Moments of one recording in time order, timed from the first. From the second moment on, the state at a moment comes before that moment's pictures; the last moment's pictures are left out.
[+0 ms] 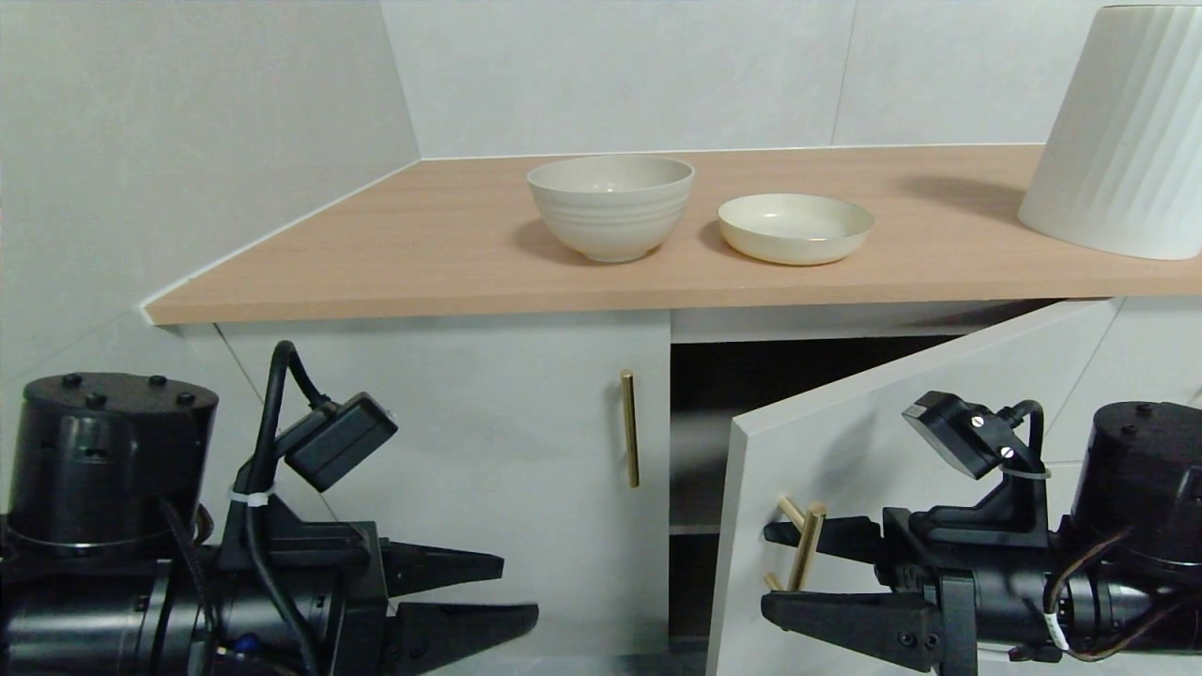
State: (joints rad) left arm -0.49 1.33 -0.59 -0.19 -0.60 -0.17; right arm 0.63 1.60 -0.37 -1.07 0.73 0.43
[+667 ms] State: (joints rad) left arm -0.54 1.43 -0.65 -0.41 -0.59 -0.18; right arm 0.63 1.60 -0.37 -1.07 0.73 0.44
